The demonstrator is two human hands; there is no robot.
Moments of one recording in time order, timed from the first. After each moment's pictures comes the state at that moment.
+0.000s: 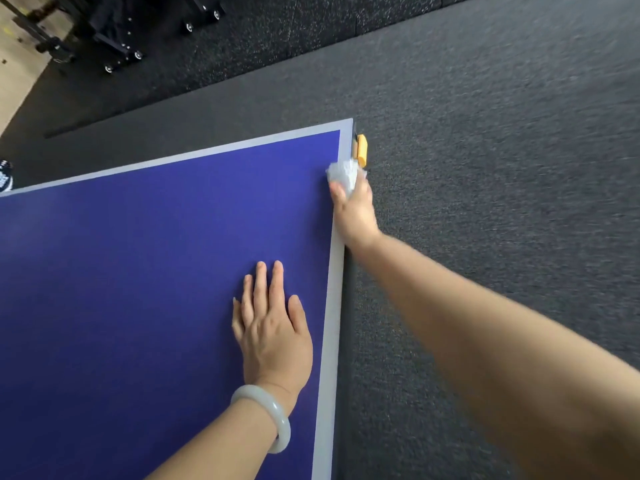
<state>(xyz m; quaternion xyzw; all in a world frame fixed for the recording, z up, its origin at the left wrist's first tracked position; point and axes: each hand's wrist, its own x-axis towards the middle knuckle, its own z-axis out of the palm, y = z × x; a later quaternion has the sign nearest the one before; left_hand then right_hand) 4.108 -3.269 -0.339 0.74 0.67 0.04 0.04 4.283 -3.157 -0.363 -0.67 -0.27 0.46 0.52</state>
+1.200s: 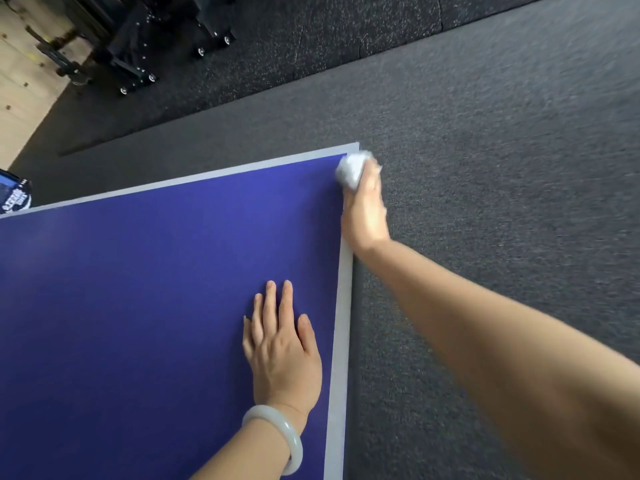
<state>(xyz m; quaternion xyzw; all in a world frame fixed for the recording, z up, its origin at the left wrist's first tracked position) 4.108 -3.269 -0.337 0.74 0.67 0.03 0.04 4.294 -3.144 -0.338 -0.64 -0.28 0.38 0.60</state>
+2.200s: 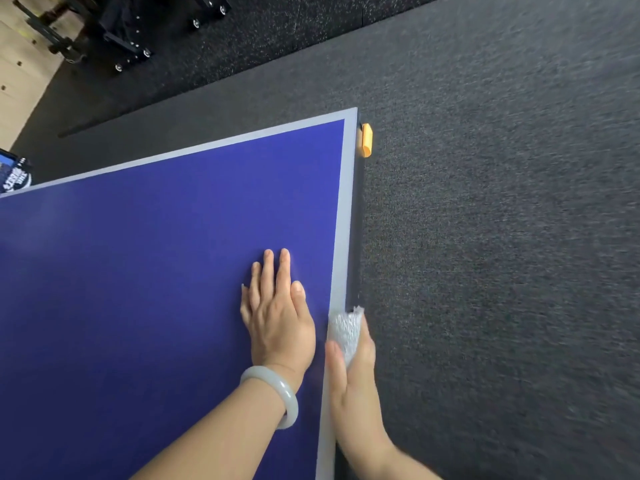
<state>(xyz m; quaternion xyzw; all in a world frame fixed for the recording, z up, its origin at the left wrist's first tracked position) 4.104 -3.270 -0.340 0.74 0.67 0.05 0.06 4.156 -3.378 -0.371 -0.60 -0.24 0.49 0.59</state>
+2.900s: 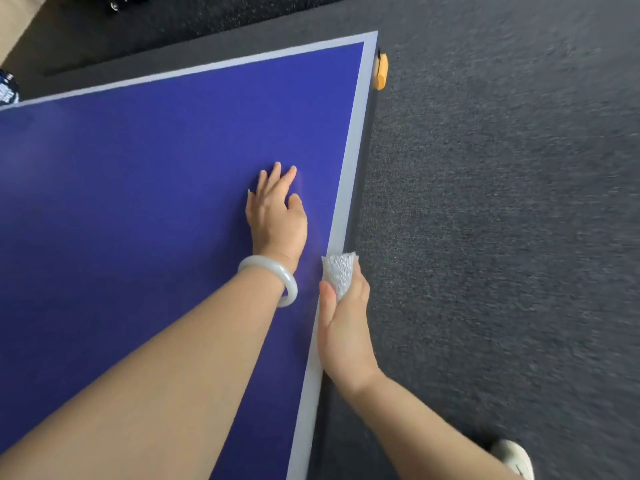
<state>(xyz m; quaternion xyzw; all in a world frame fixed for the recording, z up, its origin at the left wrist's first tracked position) 4.098 -3.271 -0.334 0.71 0.66 0.20 0.18 4.134 -3.425 -0.366 -0.64 -0.28 0.50 0.51</state>
